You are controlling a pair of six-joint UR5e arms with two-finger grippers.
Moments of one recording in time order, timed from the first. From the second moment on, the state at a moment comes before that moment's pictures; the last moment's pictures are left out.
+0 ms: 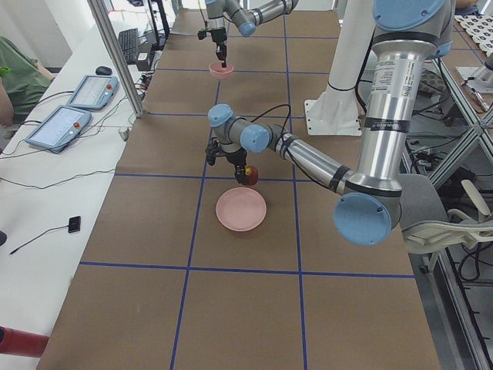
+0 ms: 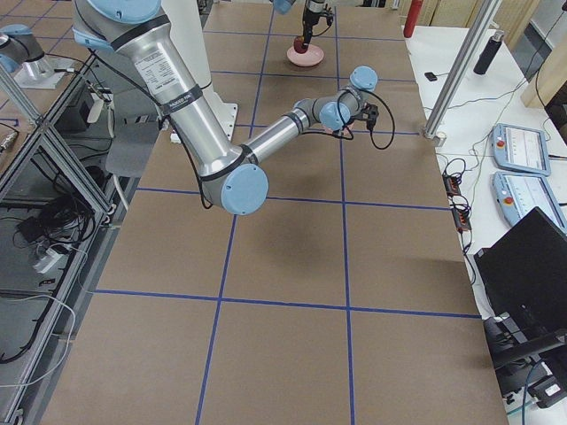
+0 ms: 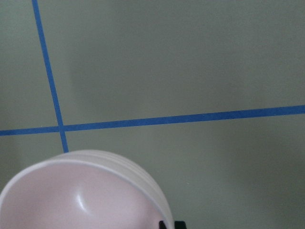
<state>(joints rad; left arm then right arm) -0.96 -1.74 -1.91 -1.39 -2.33 -0.73 0.89 -0.94 1.51 -1.39 2.42 1.10</state>
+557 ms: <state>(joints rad) -0.98 -1.95 -1.88 -1.23 -2.34 -0.81 0.78 -0.74 1.28 -1.35 2.31 1.11</state>
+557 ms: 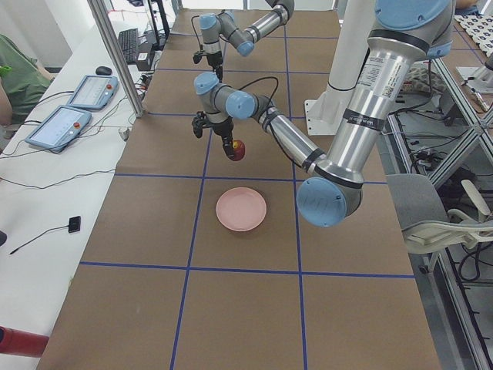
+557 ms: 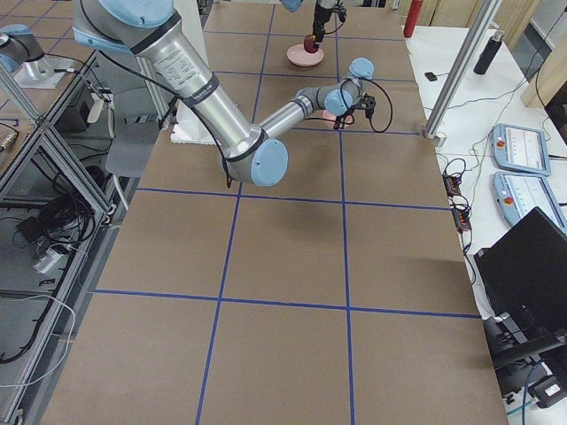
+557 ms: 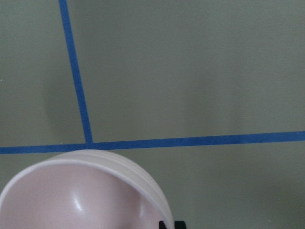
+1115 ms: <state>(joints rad) -0.98 -2.00 -1.86 -1.23 -2.34 -0.85 0.70 -0.72 1.22 -1.31 2.27 1.11</state>
